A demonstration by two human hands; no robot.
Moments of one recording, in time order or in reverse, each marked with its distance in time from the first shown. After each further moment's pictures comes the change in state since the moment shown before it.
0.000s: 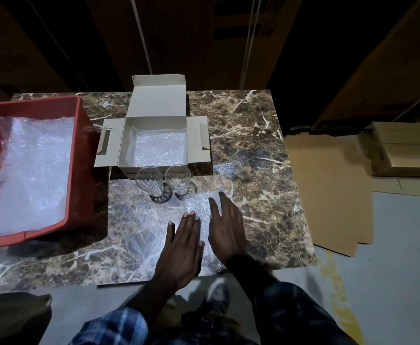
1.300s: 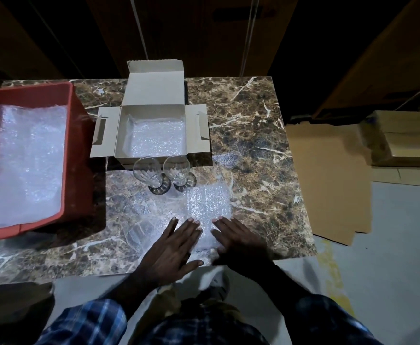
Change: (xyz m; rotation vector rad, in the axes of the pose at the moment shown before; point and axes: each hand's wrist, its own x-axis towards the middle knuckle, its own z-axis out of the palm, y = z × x) left_hand -0.016 -0.035 -0.005 0.098 0.055 0.428; right_hand -0.050 0.061 0.002 -0.026 -0.096 -0.509
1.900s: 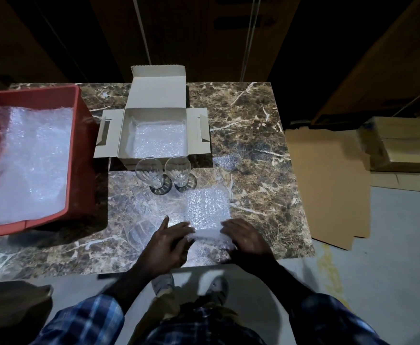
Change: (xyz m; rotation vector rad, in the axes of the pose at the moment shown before) left_hand 0.004 -0.005 -0.010 -0.577 0.177 -0.393; right_hand -0.006 0.014 -0.009 0.339 0.144 0.070
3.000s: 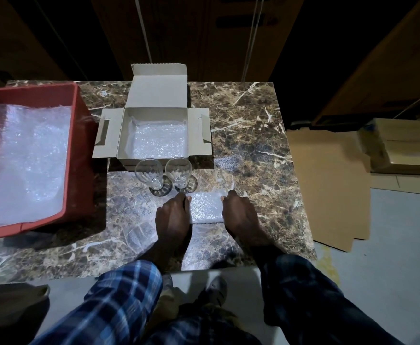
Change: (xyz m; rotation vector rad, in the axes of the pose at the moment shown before) left_hand 0.080 0.033 0.008 0.327 0.257 -0.458; right_hand 0.101 -0.015 -0.011 -0.178 -0.170 0.729
